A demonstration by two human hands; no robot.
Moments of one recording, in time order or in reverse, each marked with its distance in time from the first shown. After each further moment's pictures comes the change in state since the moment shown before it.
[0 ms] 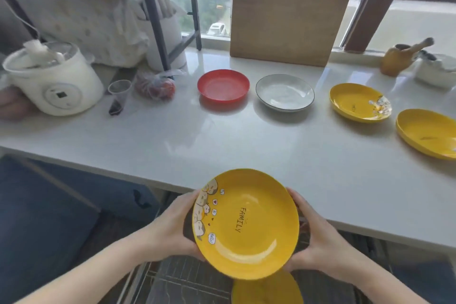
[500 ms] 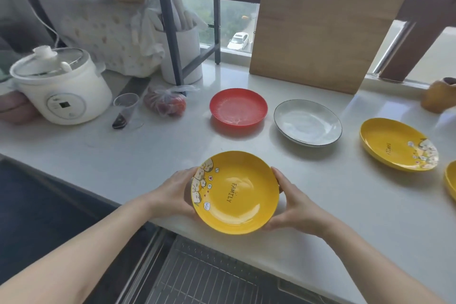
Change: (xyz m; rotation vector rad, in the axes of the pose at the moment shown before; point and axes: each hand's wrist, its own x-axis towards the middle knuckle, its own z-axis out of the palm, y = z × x) left_hand 0.123 -0.050 -0.081 0.128 0.132 -0.137; right_hand 0.189 -0.016 -0.052 -0.099 -0.109 -0.084
